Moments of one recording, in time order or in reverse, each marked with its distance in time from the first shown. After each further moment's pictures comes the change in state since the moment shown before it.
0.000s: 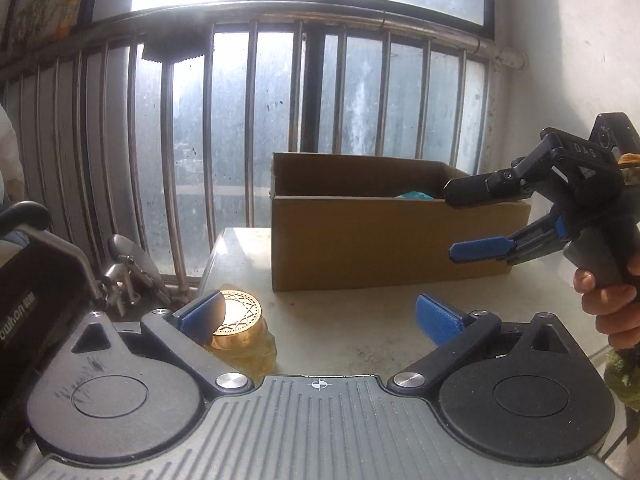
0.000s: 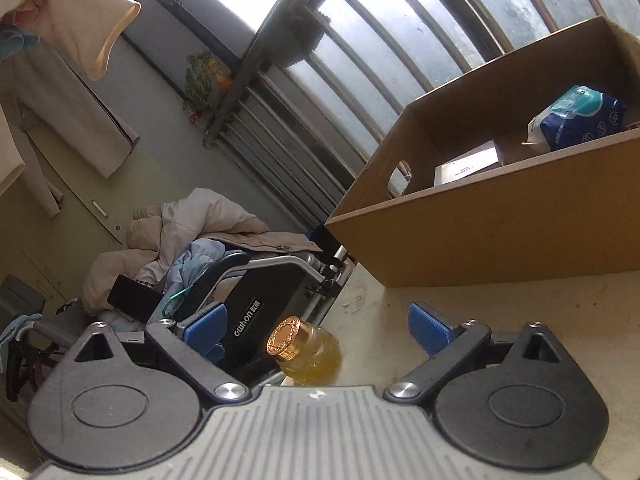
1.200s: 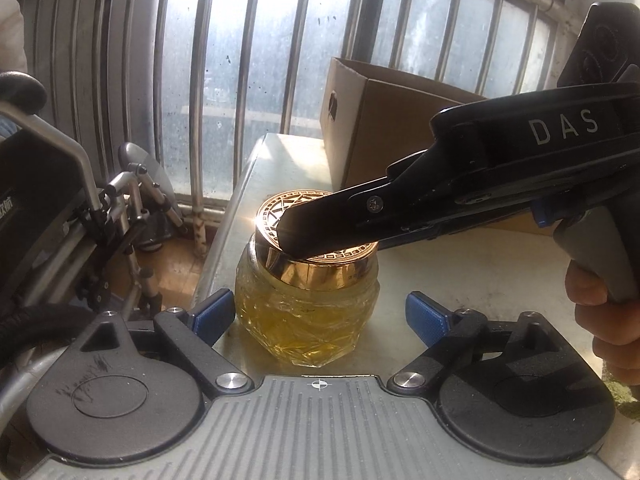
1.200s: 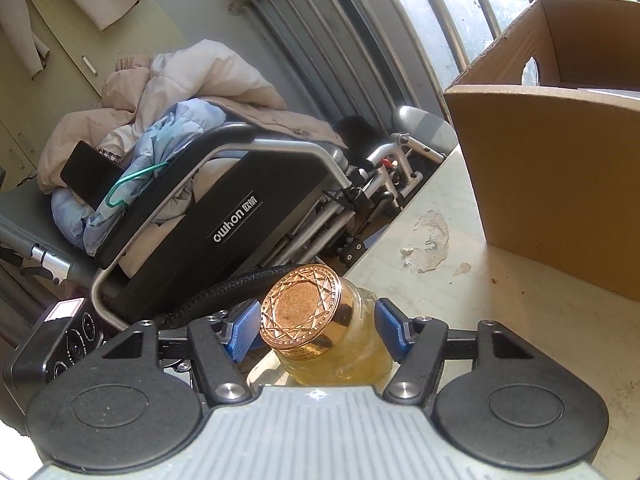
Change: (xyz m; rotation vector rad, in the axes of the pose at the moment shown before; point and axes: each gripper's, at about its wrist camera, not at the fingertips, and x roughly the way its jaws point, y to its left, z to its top) left arm 0.071 0.049 -0.035 -0.127 0.189 0.011; right arm 0.152 0.043 -0.013 -0.229 0.294 -0.038
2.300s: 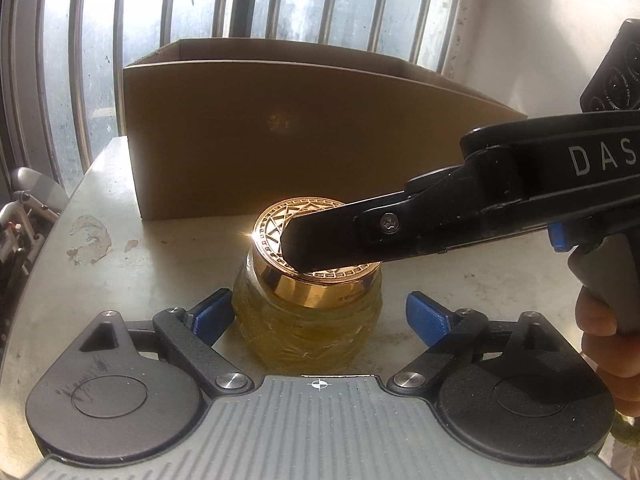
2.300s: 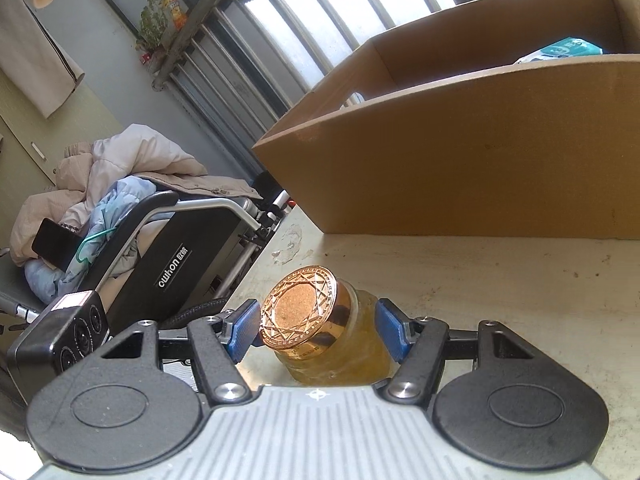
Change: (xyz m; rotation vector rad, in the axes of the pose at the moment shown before) left arm 0.035 -0.100 0.005 0.149 0.078 -0.199; right arm -0.106 -0.063 -0.057 0.200 -0.181 -0.160
